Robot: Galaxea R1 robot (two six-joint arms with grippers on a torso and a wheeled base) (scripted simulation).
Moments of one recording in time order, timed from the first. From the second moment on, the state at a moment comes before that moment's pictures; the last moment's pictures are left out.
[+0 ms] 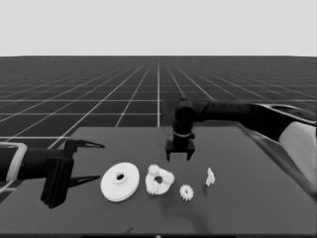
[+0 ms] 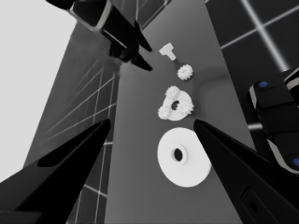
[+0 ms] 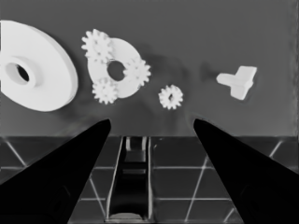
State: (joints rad) left arm -0.34 1.75 -0.42 0.31 0.68 0.35; right arm 0.23 2.79 -1.30 0.04 -1.57 1.48
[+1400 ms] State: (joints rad) left arm -0.34 1.75 -0.42 0.31 0.68 0.35; right arm -0.23 2.65 -1.24 -0.42 -1.51 1.43
